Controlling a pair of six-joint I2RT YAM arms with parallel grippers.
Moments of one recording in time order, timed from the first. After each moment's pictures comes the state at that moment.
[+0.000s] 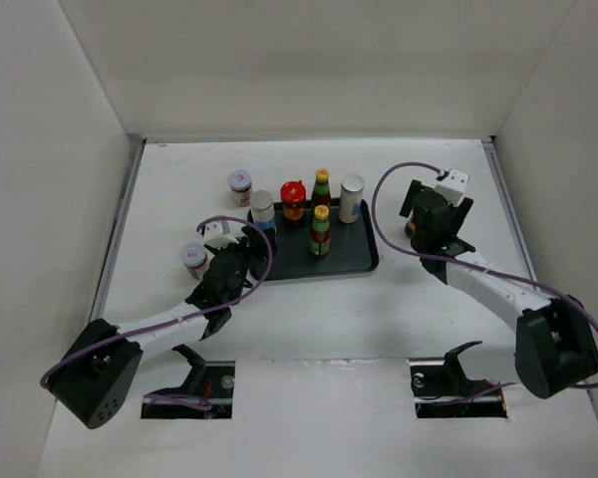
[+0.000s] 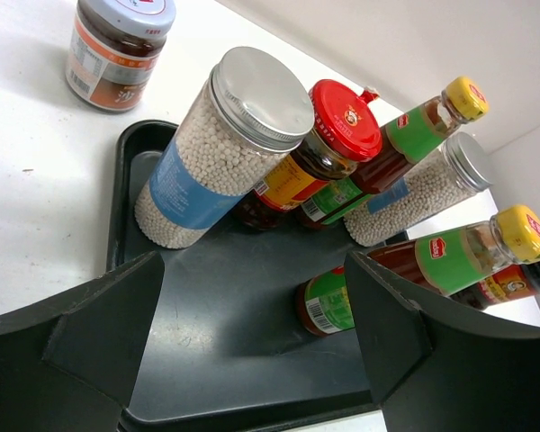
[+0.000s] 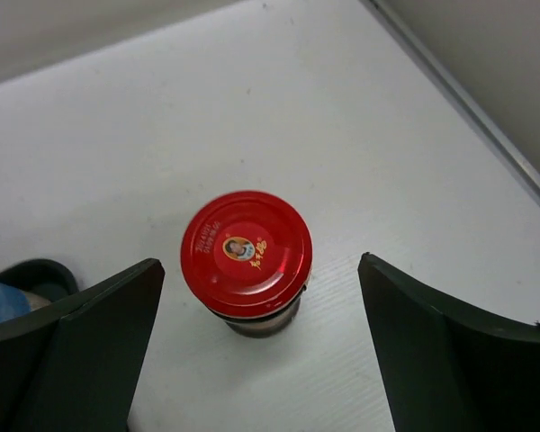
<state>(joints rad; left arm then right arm) -0.62 1.12 0.26 0.76 -0.48 -0.66 0.37 1.26 0.72 0.21 0.78 0.29</state>
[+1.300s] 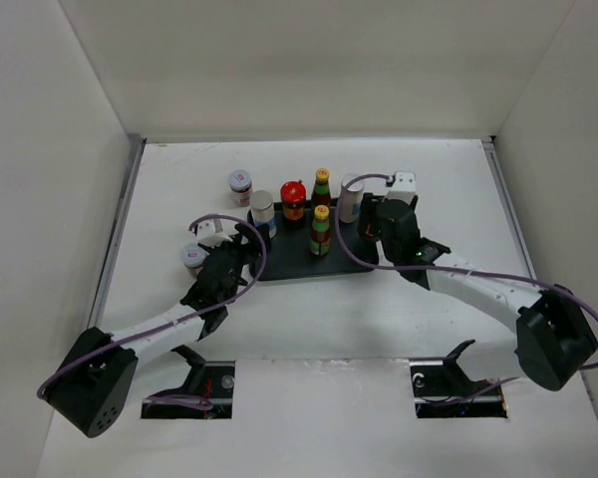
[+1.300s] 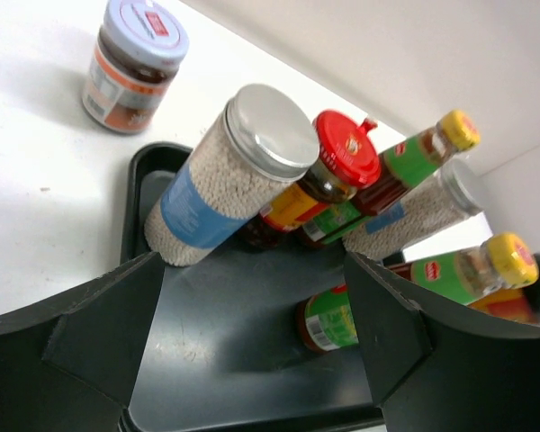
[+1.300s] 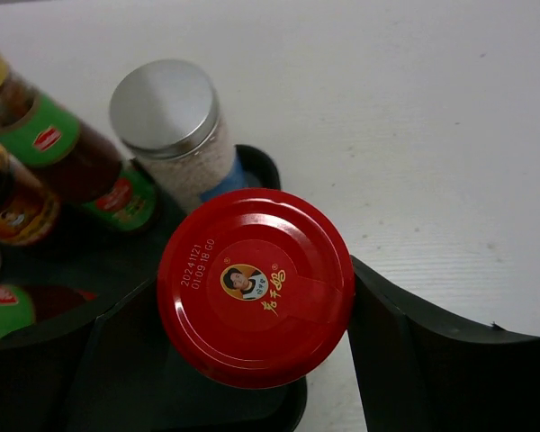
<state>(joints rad) -0.58 1.08 0.26 0.74 -0.46 -0.66 0.62 1.31 0.80 0.15 0.60 0.31</state>
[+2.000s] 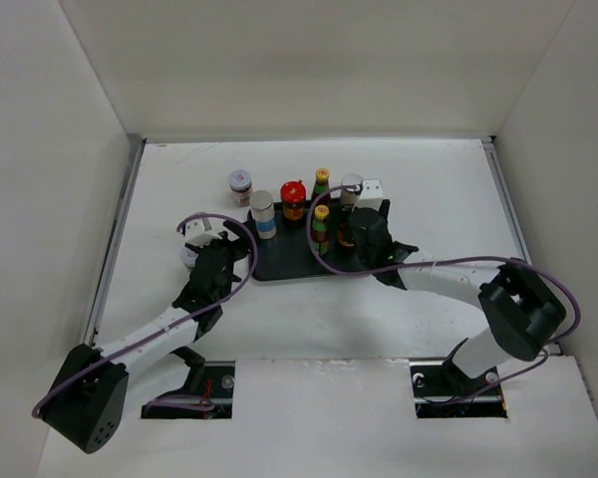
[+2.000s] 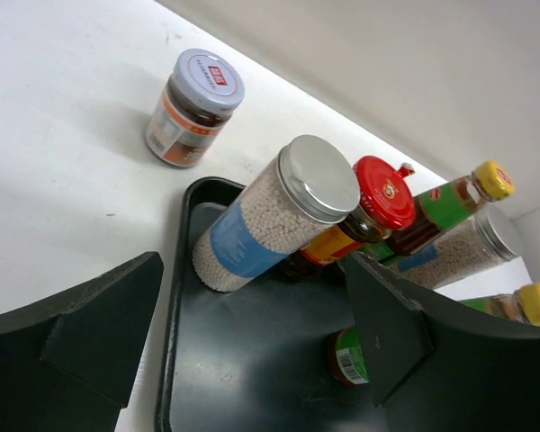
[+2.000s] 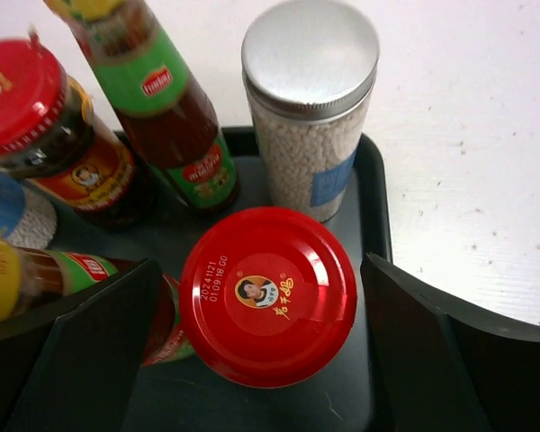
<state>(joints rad) -0.53 0.98 0.27 0.66 -0.53 -0.63 0.74 1.53 0.82 0.33 0.57 0.30</state>
